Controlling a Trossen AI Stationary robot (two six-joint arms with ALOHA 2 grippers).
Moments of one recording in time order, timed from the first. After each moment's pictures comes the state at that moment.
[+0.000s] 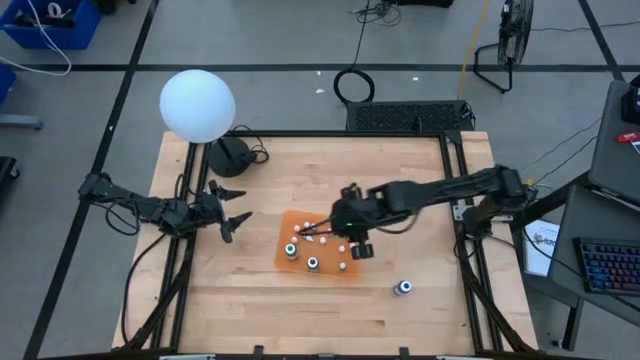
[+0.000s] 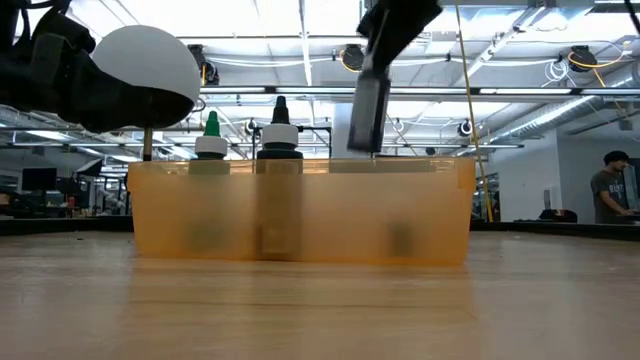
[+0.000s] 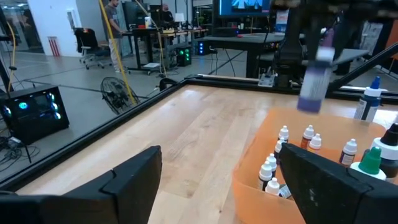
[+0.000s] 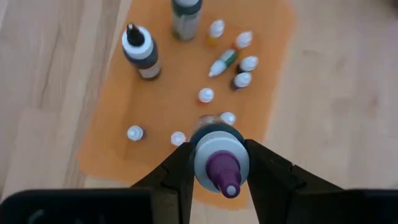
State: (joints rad) left arm -0.35 0.16 0.01 0.07 -0.68 -0.06; right arm 0.16 1.70 1.58 -0.97 0.10 -0.04
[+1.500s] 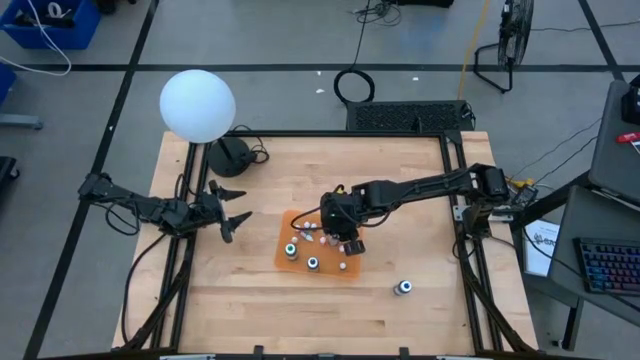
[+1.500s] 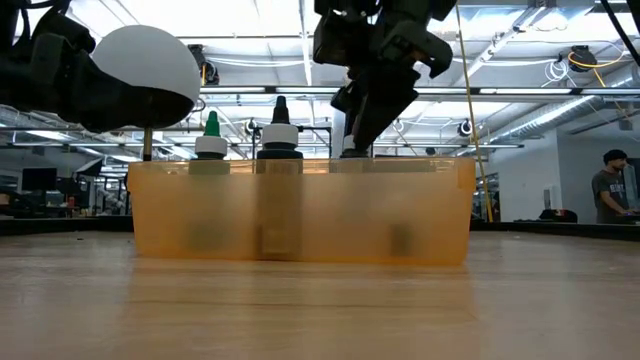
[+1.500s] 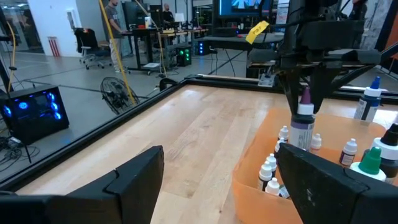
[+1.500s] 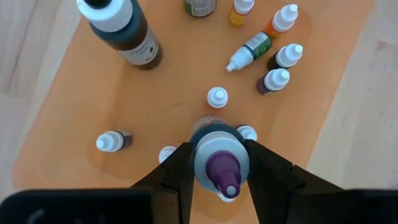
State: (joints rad) left arm -0.35 0.16 0.01 0.07 -0.68 -0.06; right arm 0.04 1.83 1.43 -0.73 -0.11 -0.20
